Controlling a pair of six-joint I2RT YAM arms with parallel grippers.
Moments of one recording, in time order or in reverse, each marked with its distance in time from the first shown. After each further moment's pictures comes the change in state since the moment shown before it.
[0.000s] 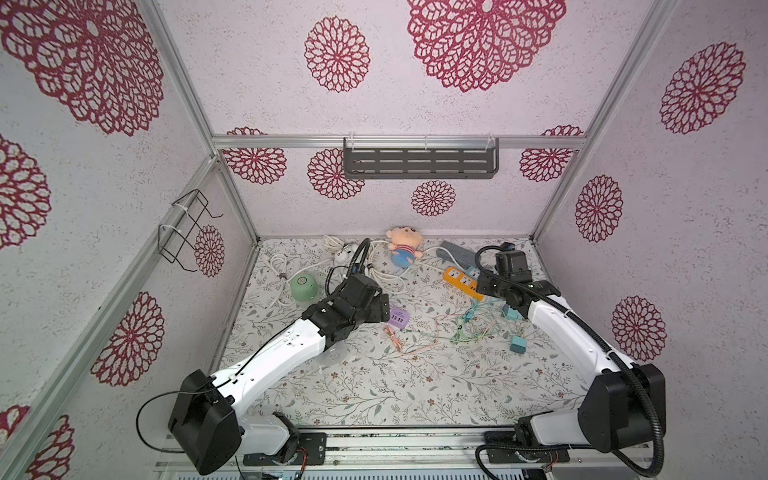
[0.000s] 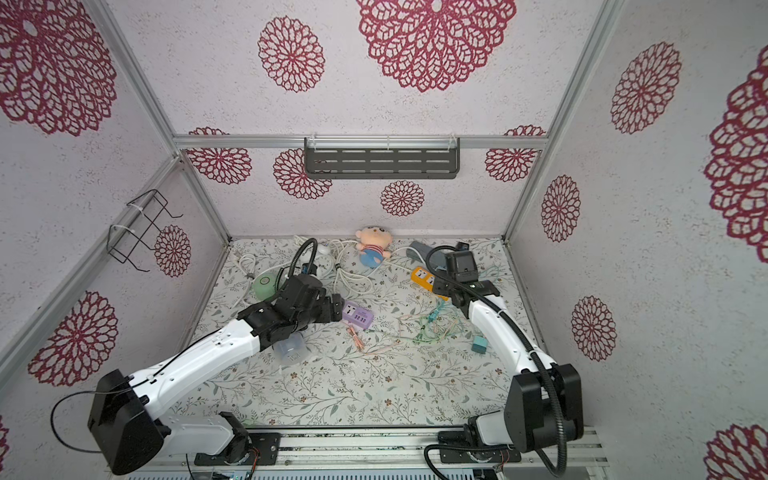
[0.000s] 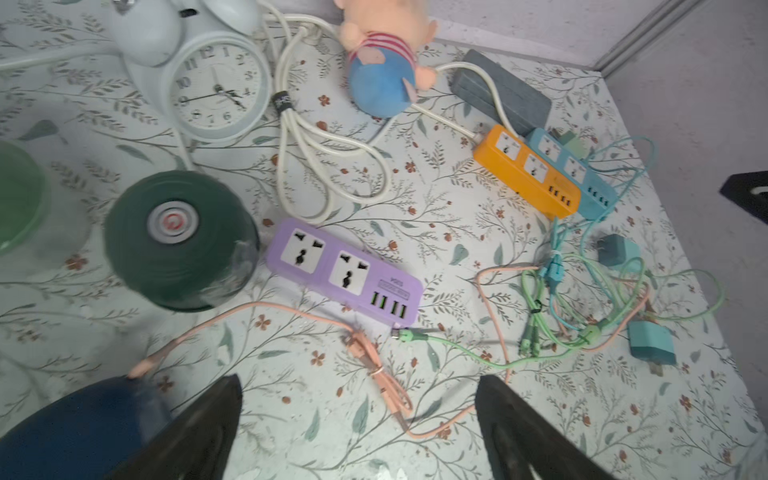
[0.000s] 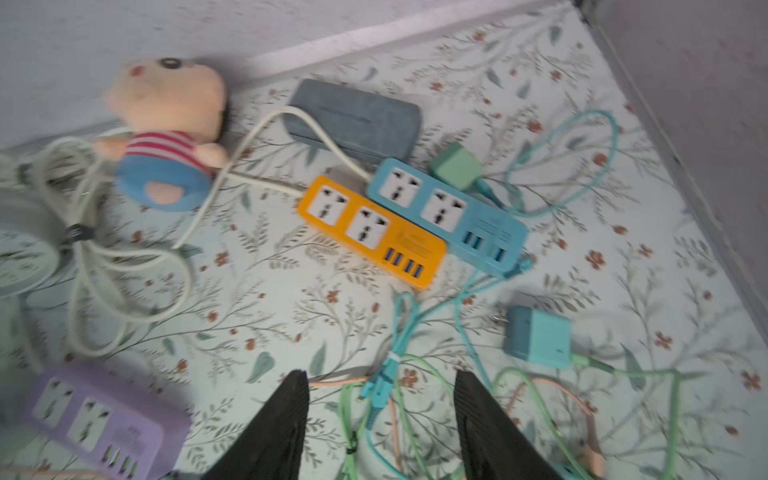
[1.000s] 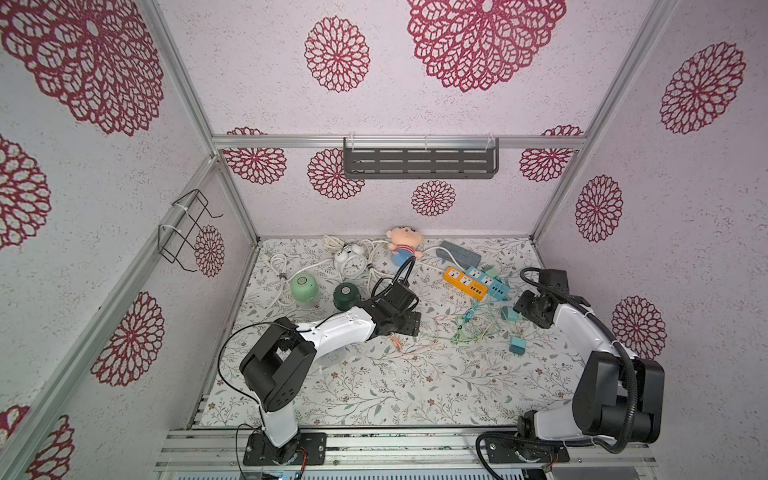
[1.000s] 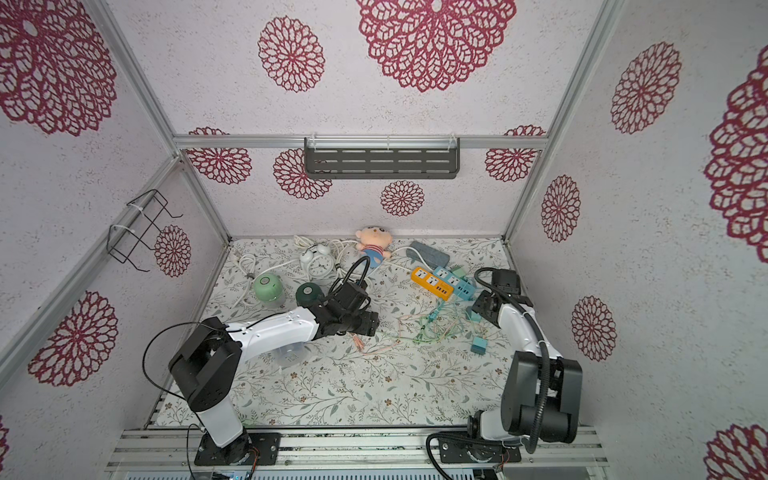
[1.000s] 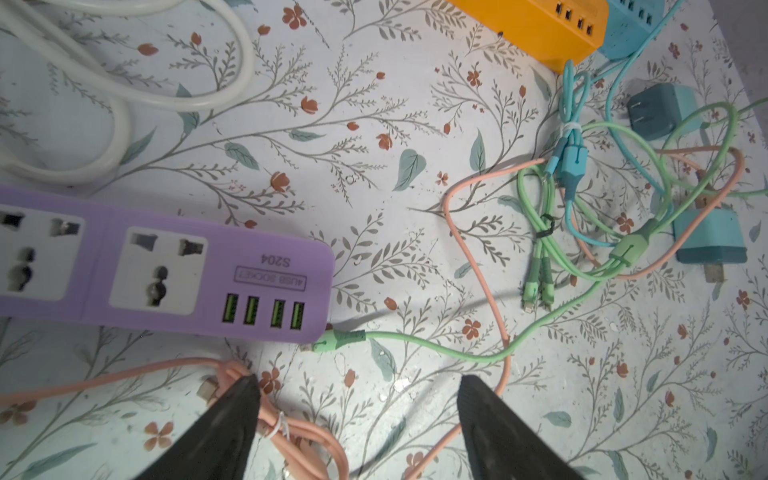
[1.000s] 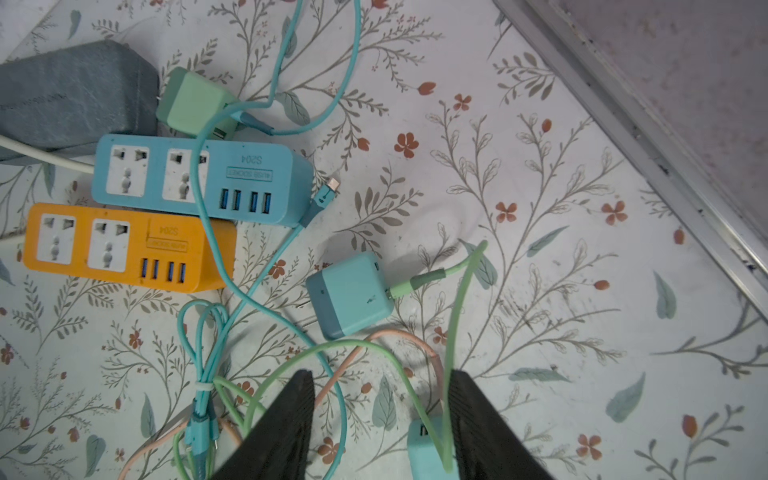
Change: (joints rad) left arm -0.076 0.398 0.072 0.140 0.175 0.075; right arm -0.315 0.015 -0.126 -0.035 -0.097 0.069
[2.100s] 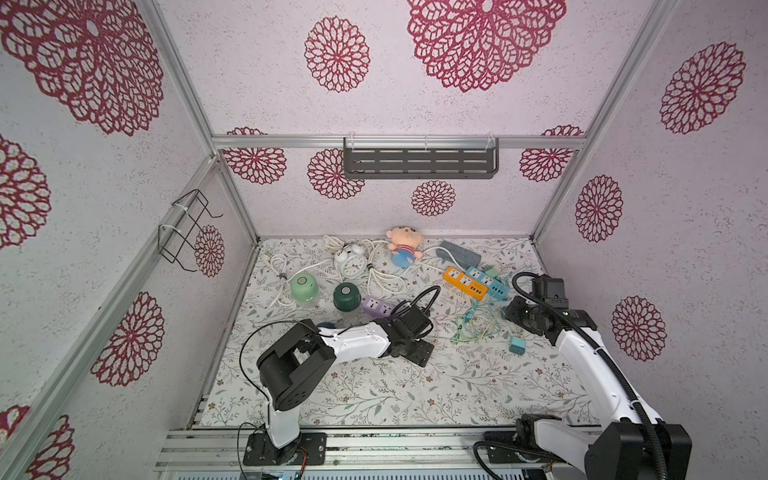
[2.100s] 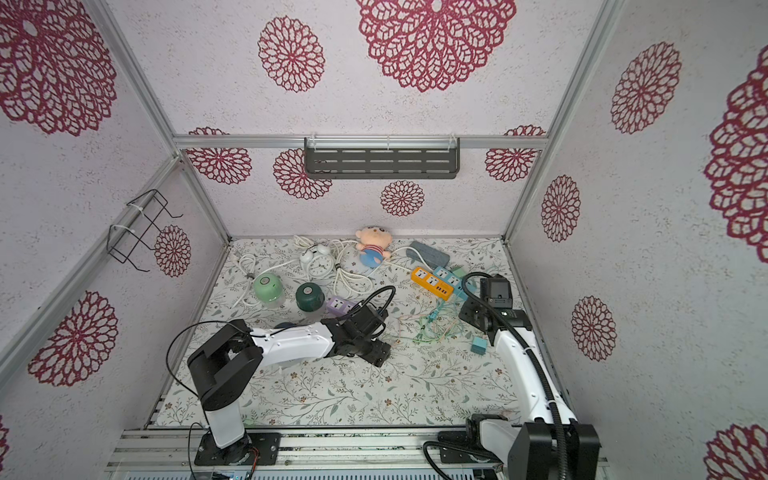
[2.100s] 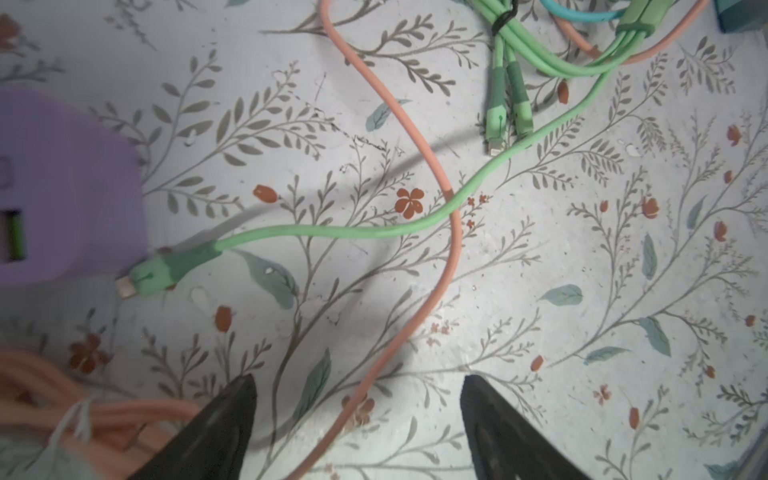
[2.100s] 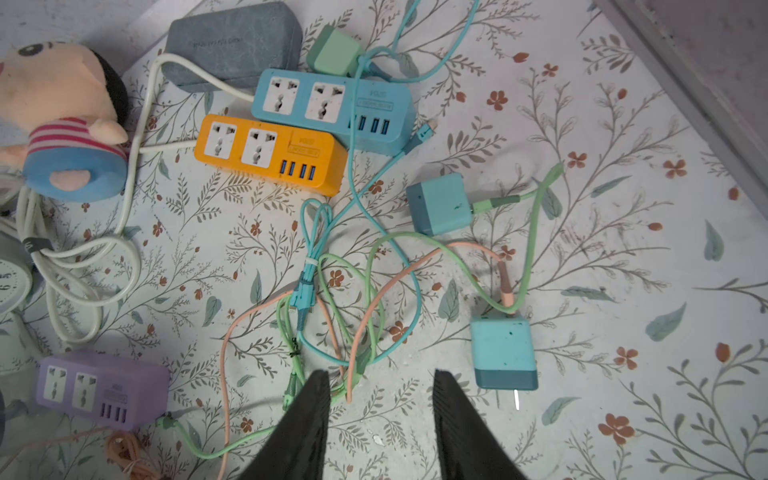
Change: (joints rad) left arm -0.138 0.126 0.002 0.008 0.064 0.142; right arm 0.174 -0.267 -0.063 -0.121 -0.059 0.035
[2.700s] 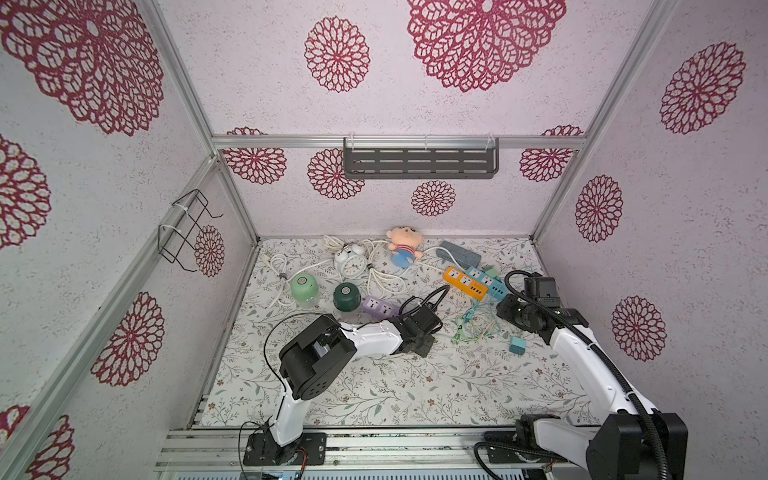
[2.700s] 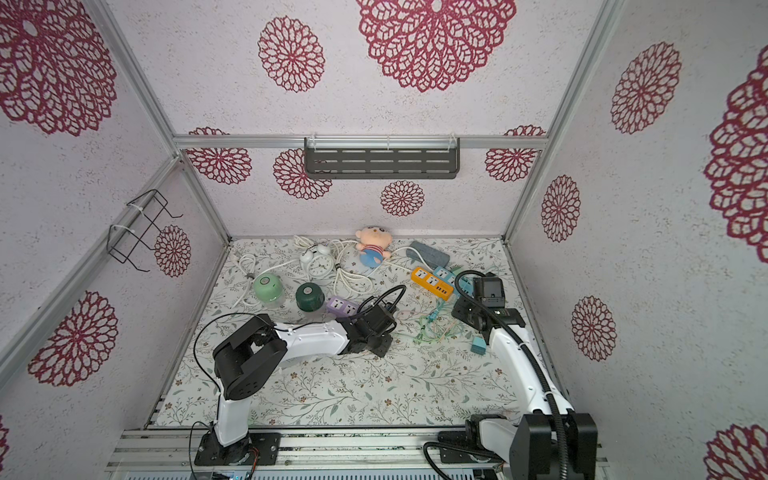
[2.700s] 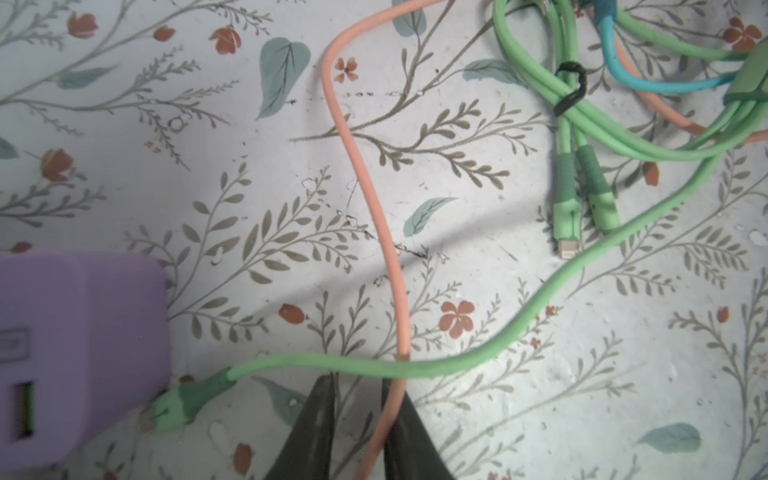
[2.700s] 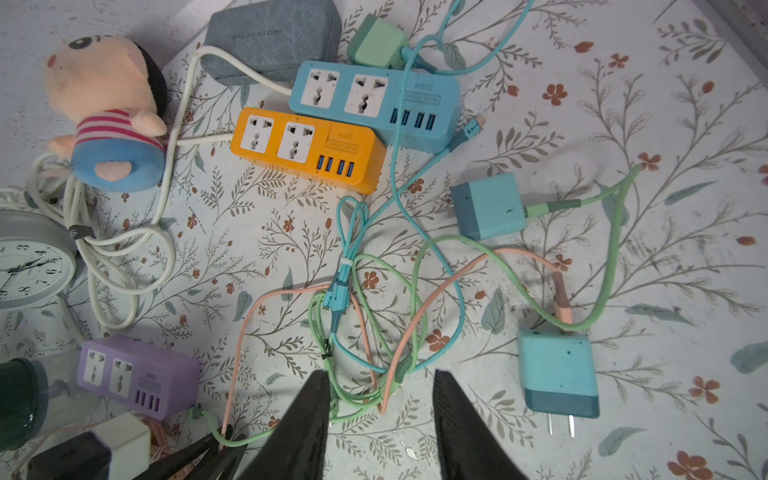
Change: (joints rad) left arm -0.018 0.085 0.055 0.060 -0.163 0.033; right arm 0.044 0.034 -0.016 0.080 -0.040 0.033
